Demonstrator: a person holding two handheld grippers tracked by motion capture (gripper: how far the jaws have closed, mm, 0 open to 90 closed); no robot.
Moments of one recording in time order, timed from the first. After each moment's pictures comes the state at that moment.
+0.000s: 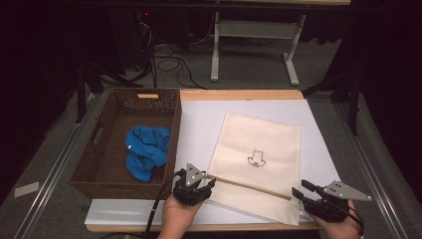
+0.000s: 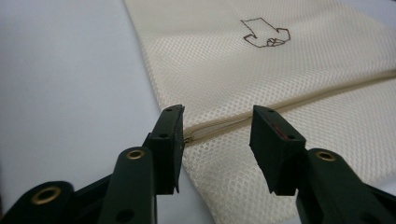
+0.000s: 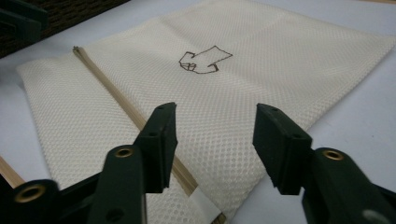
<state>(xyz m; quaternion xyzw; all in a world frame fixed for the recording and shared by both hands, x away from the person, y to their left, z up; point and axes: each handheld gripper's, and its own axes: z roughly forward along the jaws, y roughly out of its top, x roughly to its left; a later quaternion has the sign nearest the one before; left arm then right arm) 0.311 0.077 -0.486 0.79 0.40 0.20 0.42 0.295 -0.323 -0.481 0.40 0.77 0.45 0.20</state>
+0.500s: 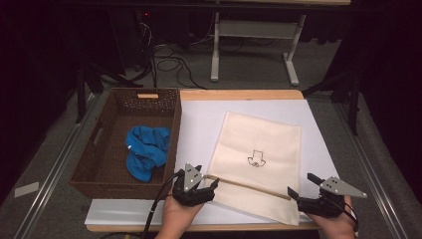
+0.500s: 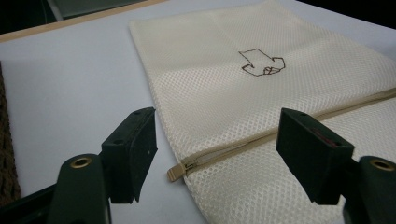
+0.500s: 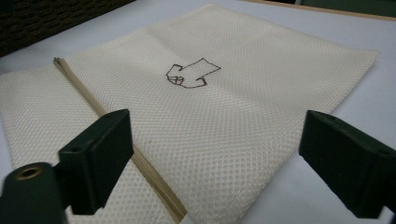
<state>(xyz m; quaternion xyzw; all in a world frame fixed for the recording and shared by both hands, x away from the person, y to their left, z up) 0.308 0.081 -0.478 0.76 0.39 0.22 0.47 0.303 -0.313 -0.480 0.41 0.76 0.45 0.23</state>
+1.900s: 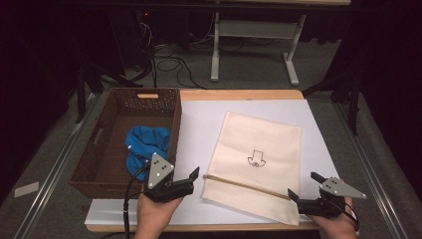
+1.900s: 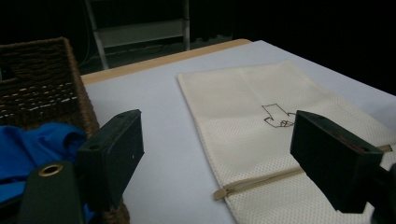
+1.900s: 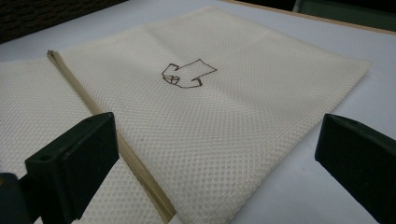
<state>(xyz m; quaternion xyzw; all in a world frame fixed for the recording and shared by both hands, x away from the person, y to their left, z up) 0.285 0.141 -0.409 0.70 0.43 0.27 0.50 0.305 -0.315 -0.482 0.39 0.77 0.44 0.25</state>
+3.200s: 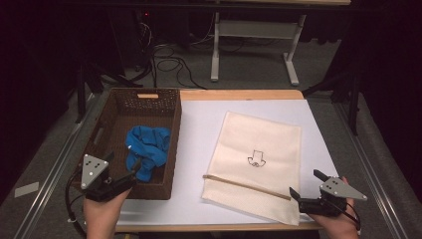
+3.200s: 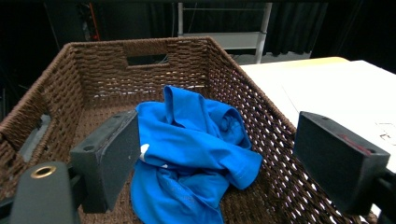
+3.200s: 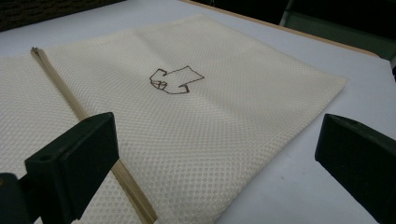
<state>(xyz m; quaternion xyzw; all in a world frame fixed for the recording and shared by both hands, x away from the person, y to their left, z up) 0.275 0.254 -0.415 0.63 0.52 0.34 0.47 0.304 -0.317 -0.478 0.38 0.76 0.44 0.29</state>
